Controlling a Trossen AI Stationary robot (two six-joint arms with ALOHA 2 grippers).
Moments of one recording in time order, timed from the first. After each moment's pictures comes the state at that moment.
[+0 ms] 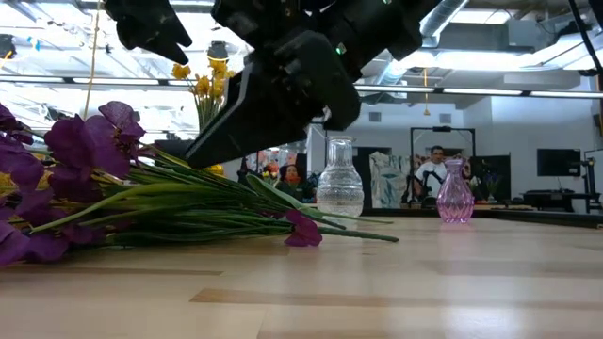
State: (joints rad) left arm -0.21 0.98 0.94 -0.74 -0.51 -0.45; right arm 0.26 2.10 1.42 0.00 0.02 -0.30
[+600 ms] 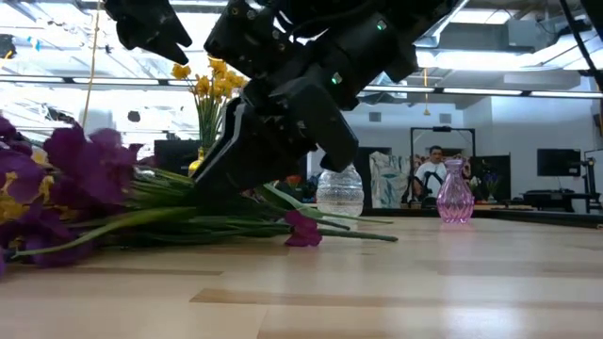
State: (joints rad) left arm -0.21 0.98 0.94 -0.74 -0.51 -0.46; right arm 0.26 2.16 1.42 0.03 0.02 -0.30
